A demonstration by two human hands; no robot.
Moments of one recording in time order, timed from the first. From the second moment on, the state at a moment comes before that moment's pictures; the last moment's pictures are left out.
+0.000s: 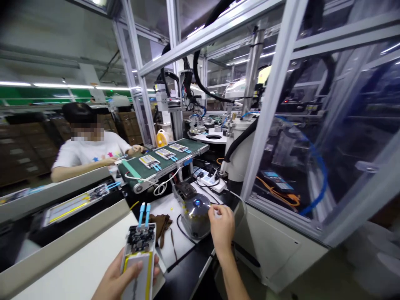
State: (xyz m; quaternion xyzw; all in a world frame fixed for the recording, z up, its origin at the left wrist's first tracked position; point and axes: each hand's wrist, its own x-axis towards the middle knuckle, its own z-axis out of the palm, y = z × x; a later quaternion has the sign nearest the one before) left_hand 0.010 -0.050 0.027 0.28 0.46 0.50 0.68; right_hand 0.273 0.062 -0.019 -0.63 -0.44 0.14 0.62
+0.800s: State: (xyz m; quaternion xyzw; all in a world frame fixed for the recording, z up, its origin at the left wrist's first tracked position) left_hand 0.005 -0.050 0.035 0.39 0.44 0.49 0.64; right_hand 0.168 -0.010 0.052 -0.34 -0.81 0.32 0.35
